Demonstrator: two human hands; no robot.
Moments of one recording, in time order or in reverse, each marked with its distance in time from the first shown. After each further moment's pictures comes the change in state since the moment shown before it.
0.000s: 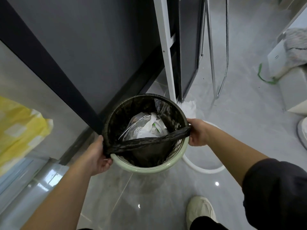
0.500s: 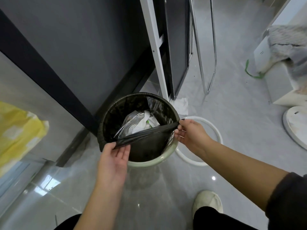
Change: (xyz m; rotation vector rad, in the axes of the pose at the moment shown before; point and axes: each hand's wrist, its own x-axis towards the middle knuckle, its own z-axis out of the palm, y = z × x) left_hand -0.073 -0.036 0.069 -0.929 -0.107 0.364; right_hand -0.076 0.043 0.018 0.364 -0.033 -0.431
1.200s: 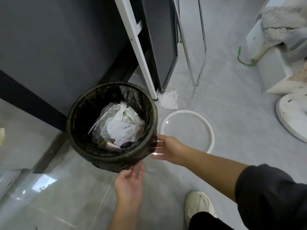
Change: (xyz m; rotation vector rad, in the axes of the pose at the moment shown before) left_hand 0.027 -0.128 -0.032 -0.027 0.028 -0.127; right_hand 0.046 0.055 -0.030 -0.152 -0.281 0.335
